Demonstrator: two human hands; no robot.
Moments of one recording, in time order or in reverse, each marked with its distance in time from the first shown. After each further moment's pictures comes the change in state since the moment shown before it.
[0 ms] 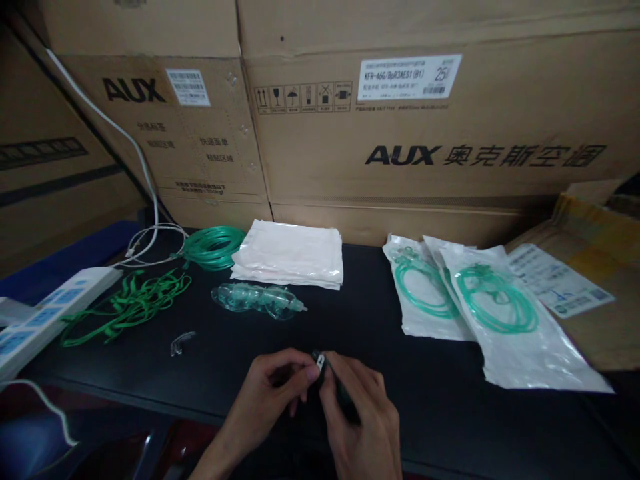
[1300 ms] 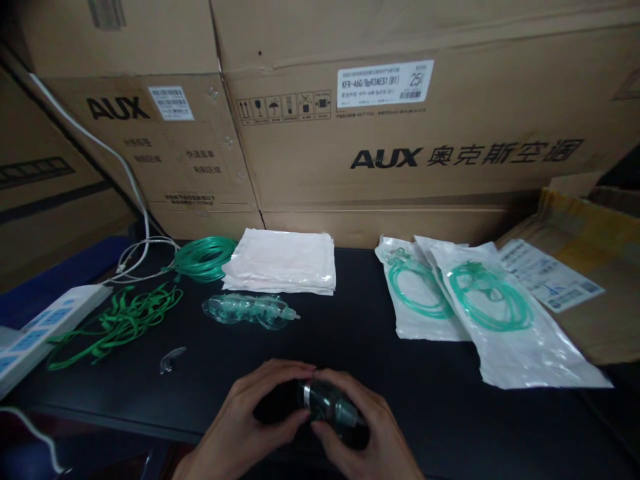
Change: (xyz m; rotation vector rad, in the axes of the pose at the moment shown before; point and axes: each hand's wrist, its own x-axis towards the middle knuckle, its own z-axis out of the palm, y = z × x) left_hand -0.008 -0.005 -0.022 0.515 -0.093 0.430; right_hand -0.003 0.023 -0.017 0.433 -0.352 0.324
